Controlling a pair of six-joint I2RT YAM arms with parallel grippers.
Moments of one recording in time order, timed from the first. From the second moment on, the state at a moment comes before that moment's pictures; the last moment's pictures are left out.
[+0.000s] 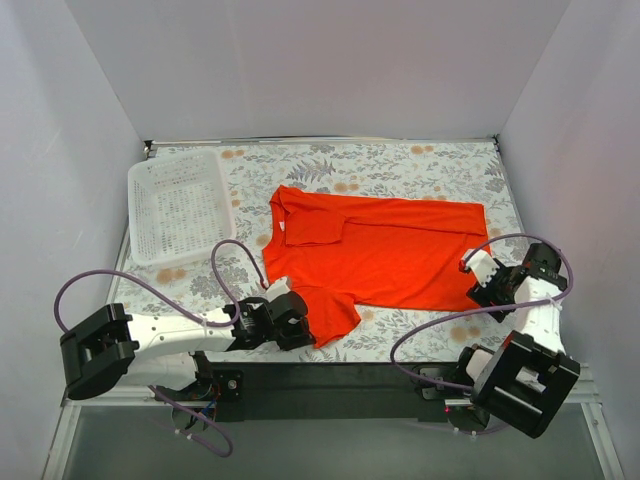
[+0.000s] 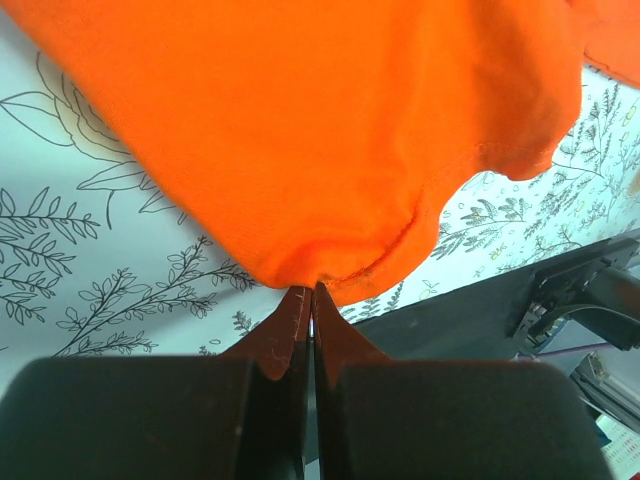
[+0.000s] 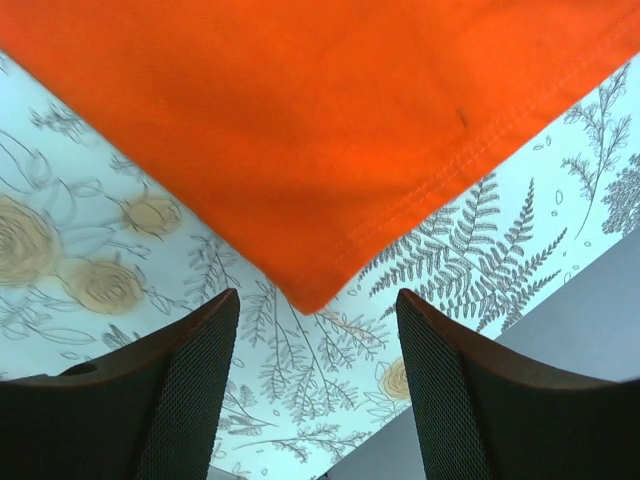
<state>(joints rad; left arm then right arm) -1.14 1.19 0.47 -0.24 -0.13 -1.36 -0.48 1.06 0.61 -0.80 -0.32 -1.36</state>
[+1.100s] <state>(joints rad) -1.12 1.10 0.52 -0.20 -0.12 -1.36 -0.61 1.24 0.63 -0.81 -0.41 -1.74</state>
